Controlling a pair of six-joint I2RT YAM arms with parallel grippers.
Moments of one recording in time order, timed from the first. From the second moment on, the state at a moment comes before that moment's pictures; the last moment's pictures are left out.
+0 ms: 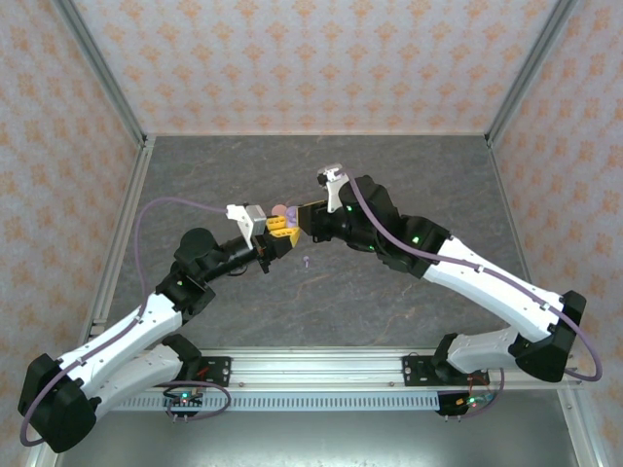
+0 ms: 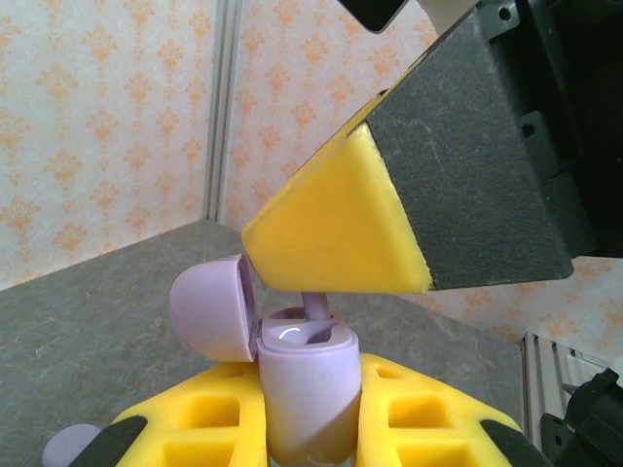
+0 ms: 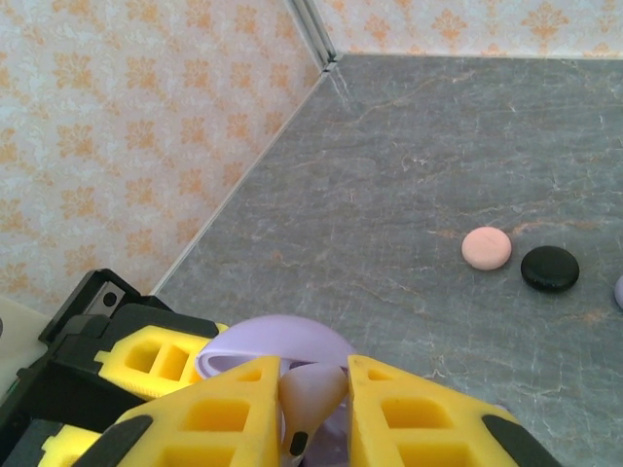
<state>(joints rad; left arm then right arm) -0.57 0.88 0.55 0.40 0.44 -0.20 0.96 1.27 1.34 -0.50 0.05 0.50</state>
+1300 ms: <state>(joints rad) -0.58 0.81 0.54 0.38 0.44 -0.20 0.85 1.22 1.40 -0.65 0.12 0.49</state>
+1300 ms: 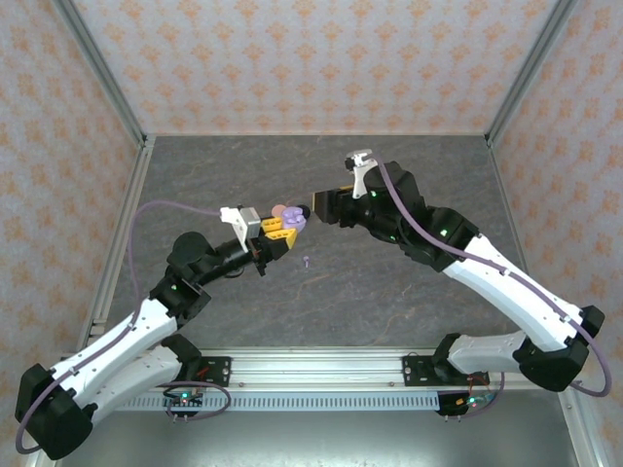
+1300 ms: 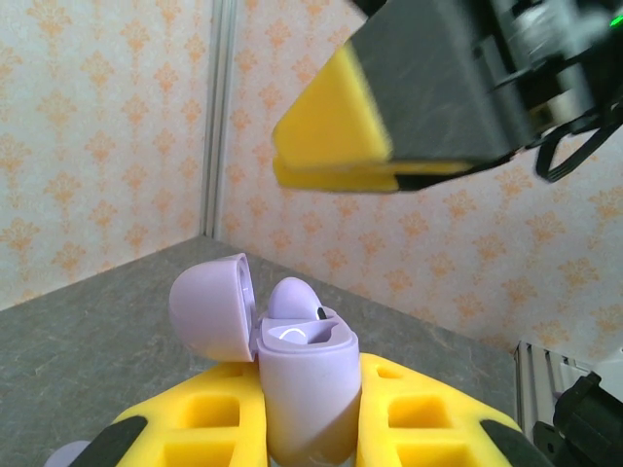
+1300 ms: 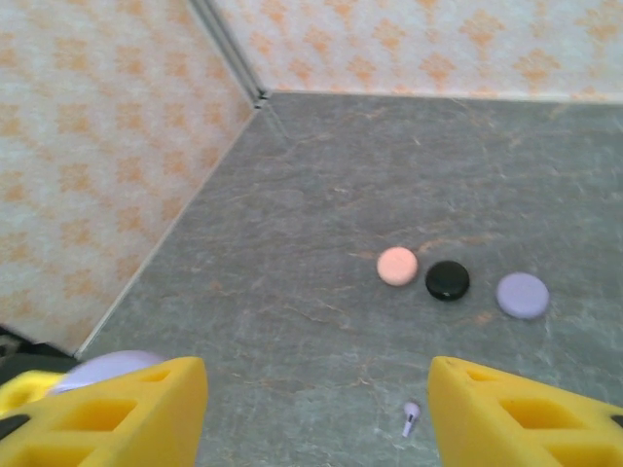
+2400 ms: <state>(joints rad) -0.58 0.61 0.53 0.25 0.47 -0.15 0.86 2.06 1.52 -0.77 0.04 0.60</state>
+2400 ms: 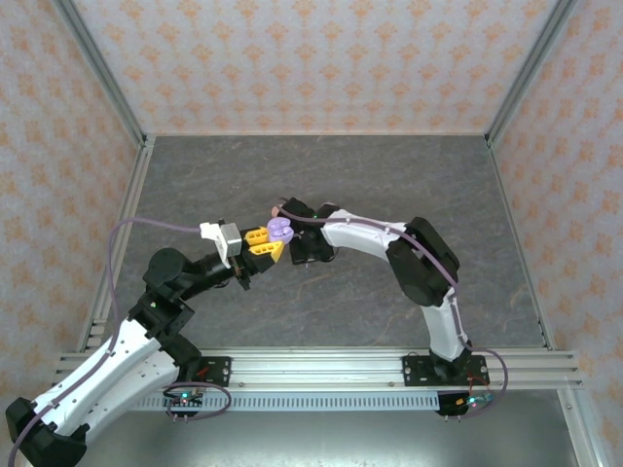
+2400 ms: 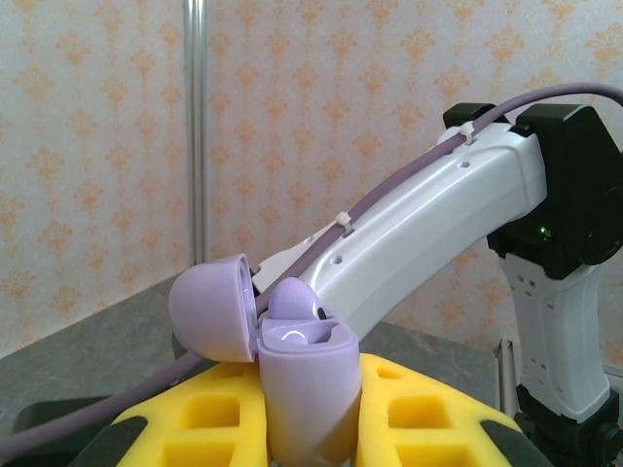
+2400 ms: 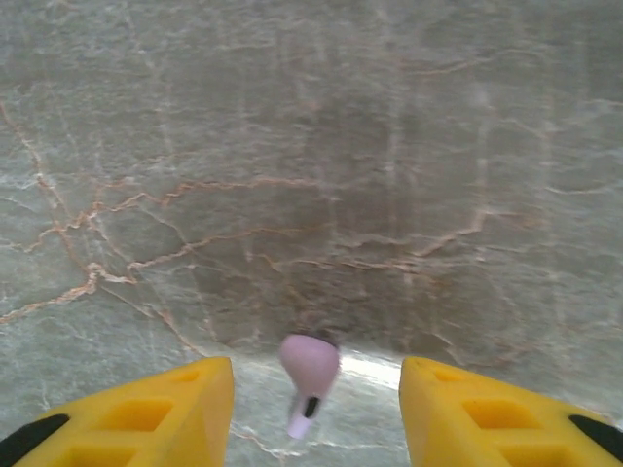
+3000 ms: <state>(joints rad) -0.58 0.61 0.53 0.24 0.47 -0.14 0.86 2.13 1.60 -0.83 0.08 0.59</state>
